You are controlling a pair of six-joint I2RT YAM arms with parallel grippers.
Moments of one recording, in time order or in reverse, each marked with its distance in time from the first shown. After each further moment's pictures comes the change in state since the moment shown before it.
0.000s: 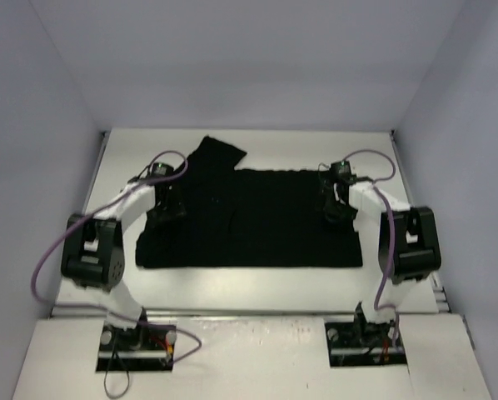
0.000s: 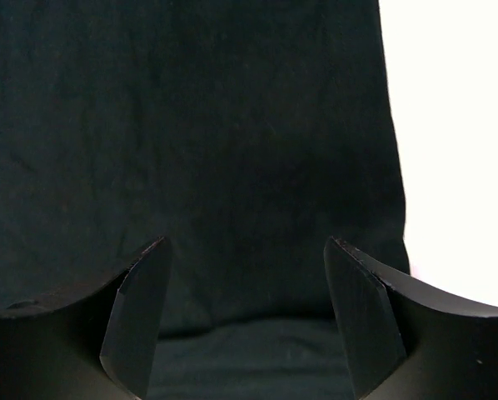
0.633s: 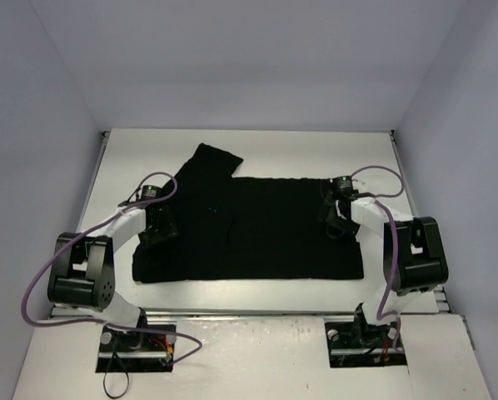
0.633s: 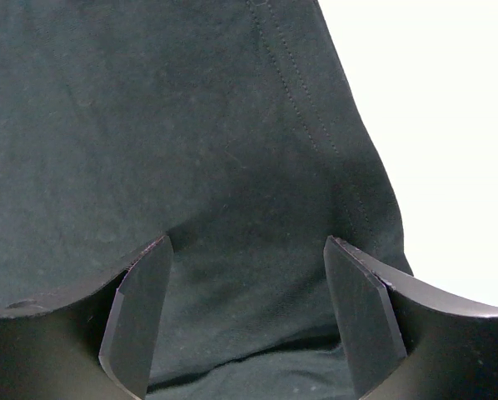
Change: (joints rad) left arm 0.049 -0.112 -0.270 0.103 -0.009 -0.031; right arm 0.004 -0.074 -0.187 0.115 0.077 0.159
